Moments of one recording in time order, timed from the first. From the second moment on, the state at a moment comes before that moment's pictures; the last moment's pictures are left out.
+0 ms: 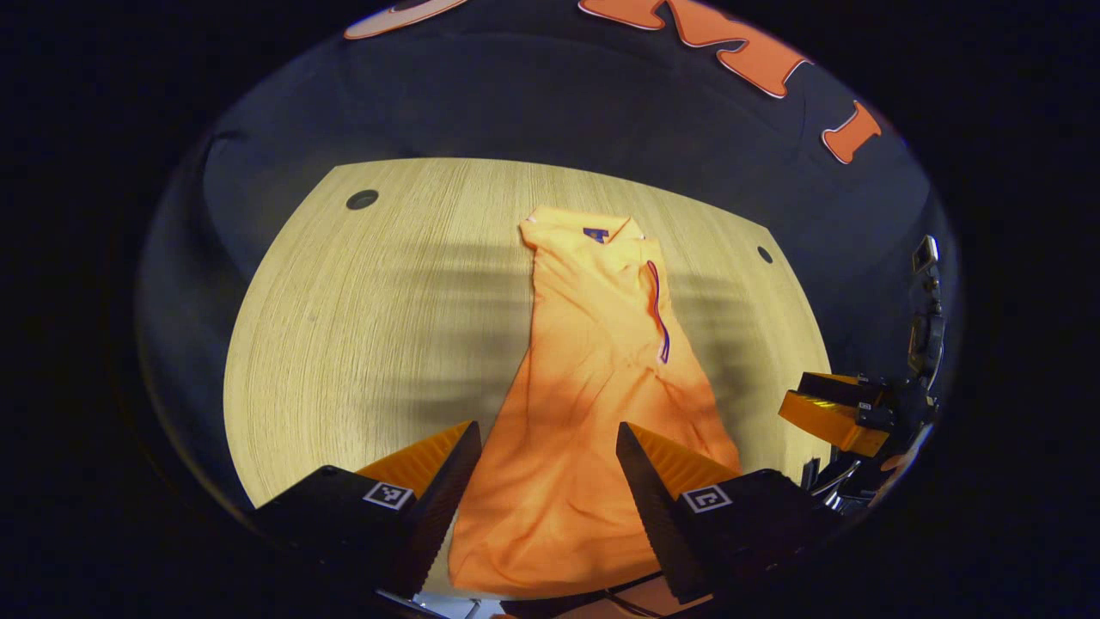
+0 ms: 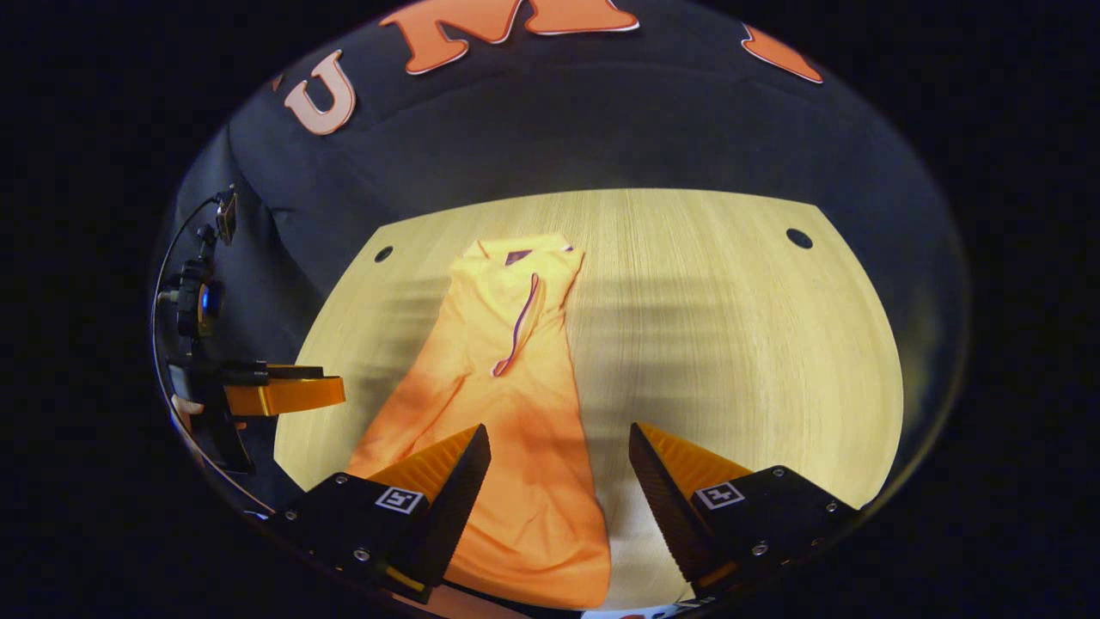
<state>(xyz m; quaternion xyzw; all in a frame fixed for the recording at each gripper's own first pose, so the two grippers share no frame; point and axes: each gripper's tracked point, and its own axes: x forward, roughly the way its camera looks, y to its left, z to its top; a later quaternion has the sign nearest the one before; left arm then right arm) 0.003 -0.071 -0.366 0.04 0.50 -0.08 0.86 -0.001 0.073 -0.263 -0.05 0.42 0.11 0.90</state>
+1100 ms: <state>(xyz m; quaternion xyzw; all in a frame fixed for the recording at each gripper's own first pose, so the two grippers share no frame) -0.191 0.018 -0.469 0.07 0.61 -0.01 0.79 -0.175 0.026 -0.392 -0.11 0.59 0.03 0.80</state>
